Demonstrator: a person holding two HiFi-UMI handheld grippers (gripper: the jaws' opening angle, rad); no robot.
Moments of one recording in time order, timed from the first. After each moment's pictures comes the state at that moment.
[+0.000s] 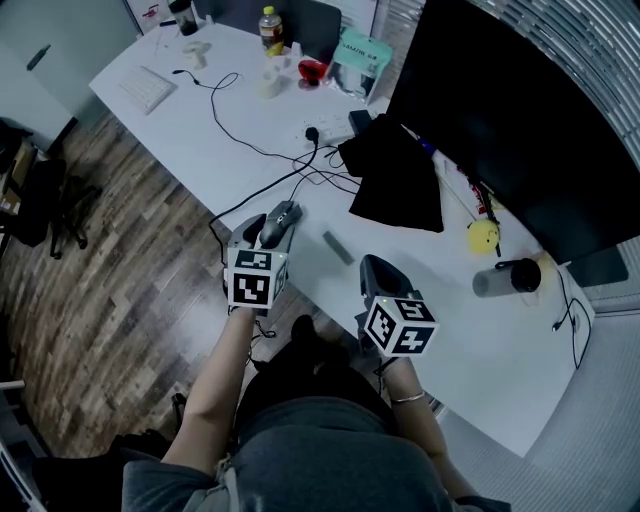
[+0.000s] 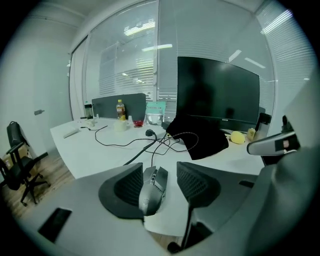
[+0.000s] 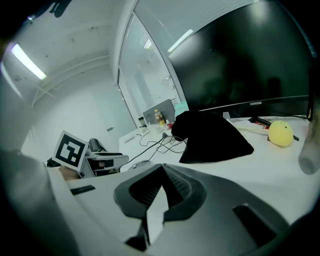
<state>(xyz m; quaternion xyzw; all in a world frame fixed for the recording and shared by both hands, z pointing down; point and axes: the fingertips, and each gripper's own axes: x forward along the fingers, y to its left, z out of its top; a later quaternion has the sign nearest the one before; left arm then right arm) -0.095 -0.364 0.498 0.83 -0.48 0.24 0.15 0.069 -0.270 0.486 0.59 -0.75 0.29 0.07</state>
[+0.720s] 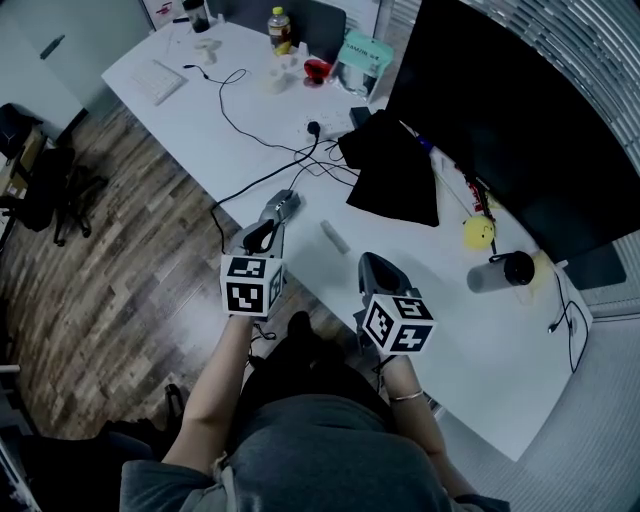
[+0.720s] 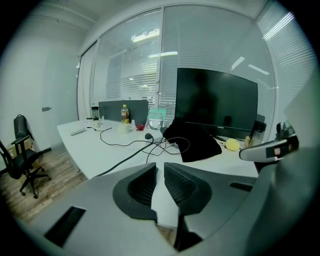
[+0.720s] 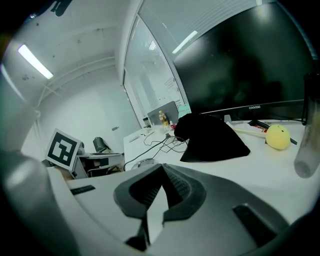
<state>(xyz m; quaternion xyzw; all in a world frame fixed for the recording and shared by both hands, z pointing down) -0.094 -0.319 0.477 0.83 -0.50 0.20 0.15 0.074 -0.246 0.478 0.57 -0.77 0.28 0.07</state>
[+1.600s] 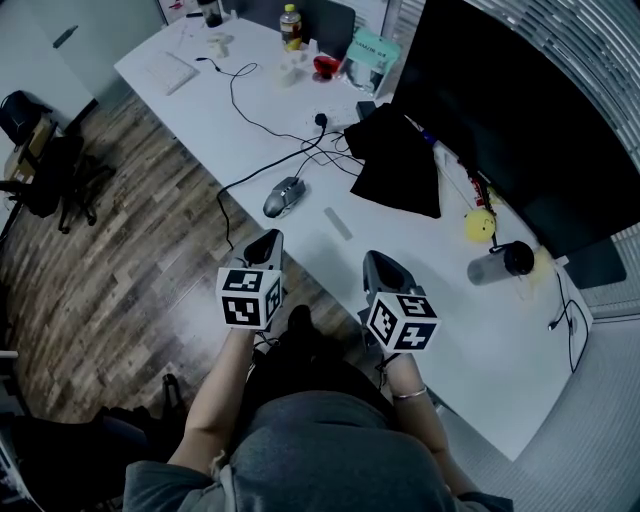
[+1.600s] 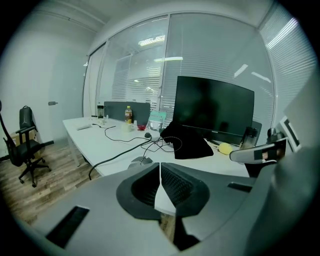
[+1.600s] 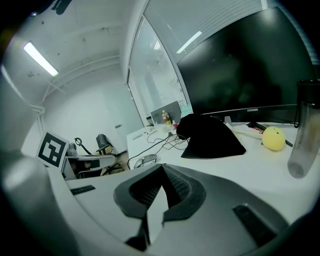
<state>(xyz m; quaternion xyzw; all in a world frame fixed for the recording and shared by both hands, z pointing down) -0.100 -0.262 0.471 0.82 -0.52 0.17 0.17 0.076 -0.218 0.476 0.56 -0.78 0.26 0.08</state>
